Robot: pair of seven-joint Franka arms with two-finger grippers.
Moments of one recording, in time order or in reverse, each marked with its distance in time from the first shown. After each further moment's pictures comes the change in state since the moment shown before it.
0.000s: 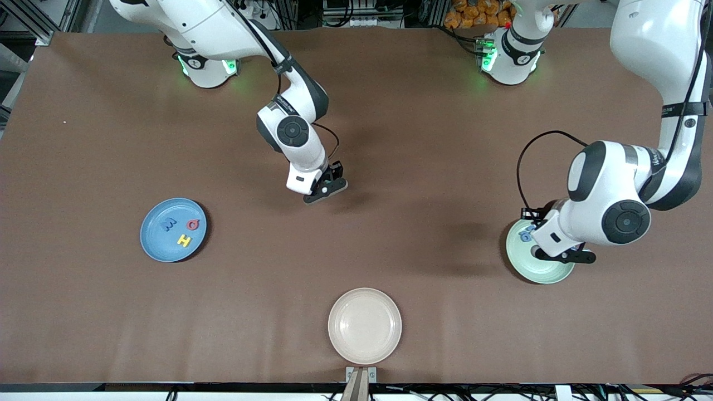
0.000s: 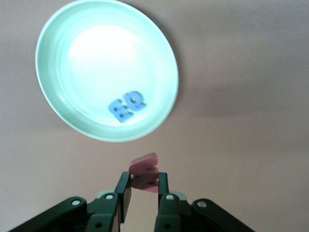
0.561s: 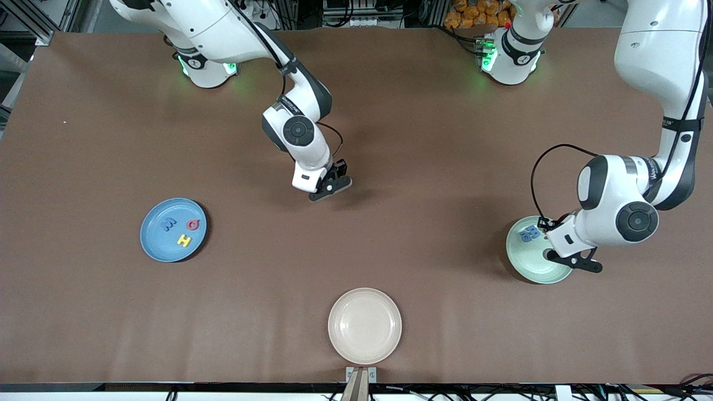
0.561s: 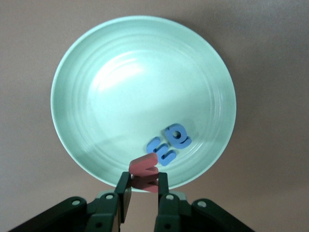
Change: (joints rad) left arm 0.009 0.024 0.097 -0.126 0.004 0.271 0.251; right arm 0.002 0.015 0.025 0.000 0.000 0.003 0.009
